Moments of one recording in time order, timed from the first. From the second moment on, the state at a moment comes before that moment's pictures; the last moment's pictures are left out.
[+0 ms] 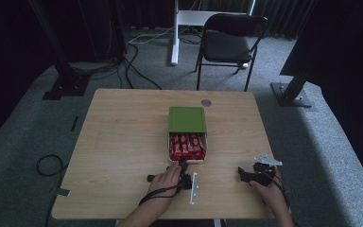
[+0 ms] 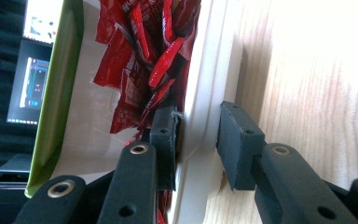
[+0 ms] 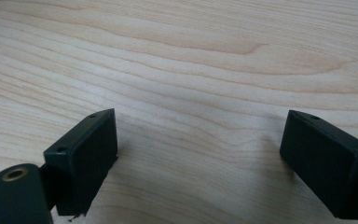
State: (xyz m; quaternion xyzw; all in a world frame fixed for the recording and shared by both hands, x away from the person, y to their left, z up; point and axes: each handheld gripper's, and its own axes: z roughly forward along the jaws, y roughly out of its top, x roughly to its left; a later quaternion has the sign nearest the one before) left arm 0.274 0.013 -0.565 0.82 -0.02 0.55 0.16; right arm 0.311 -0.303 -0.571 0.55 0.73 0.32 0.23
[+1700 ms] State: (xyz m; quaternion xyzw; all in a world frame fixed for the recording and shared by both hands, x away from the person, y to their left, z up) left arm 0.231 0.014 -0.568 0.83 -0.03 0.54 0.15; right arm 0.311 -0.303 -0.571 0.55 0.73 0.32 0.23
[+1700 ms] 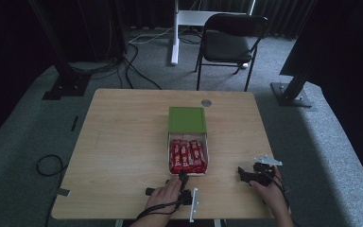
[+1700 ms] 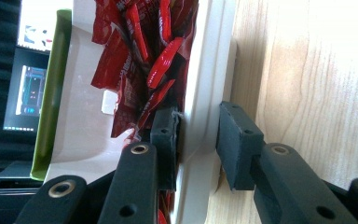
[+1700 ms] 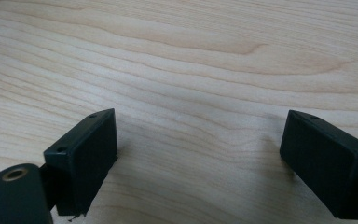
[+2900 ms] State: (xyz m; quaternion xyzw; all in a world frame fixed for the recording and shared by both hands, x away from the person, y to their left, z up) left arm 0.213 0.037 -0.551 0.85 0.03 0.45 0.27; right arm 0.311 -0.303 -0.571 0.55 0.73 0.32 0.23
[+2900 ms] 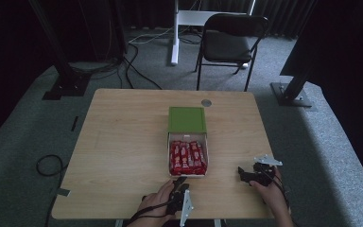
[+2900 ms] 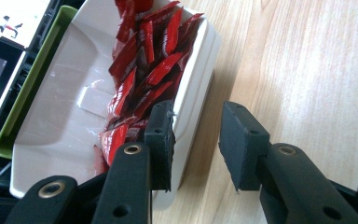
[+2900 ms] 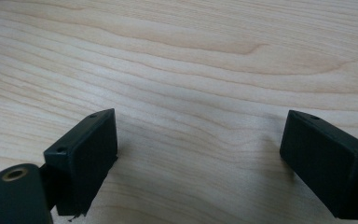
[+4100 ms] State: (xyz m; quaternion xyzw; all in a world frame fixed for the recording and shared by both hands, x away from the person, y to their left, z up) left arm 0.243 0.127 -0.536 0.84 0.22 0.33 0.36; right arm 0.311 -0.303 -0.571 0.55 0.73 0.32 0.23
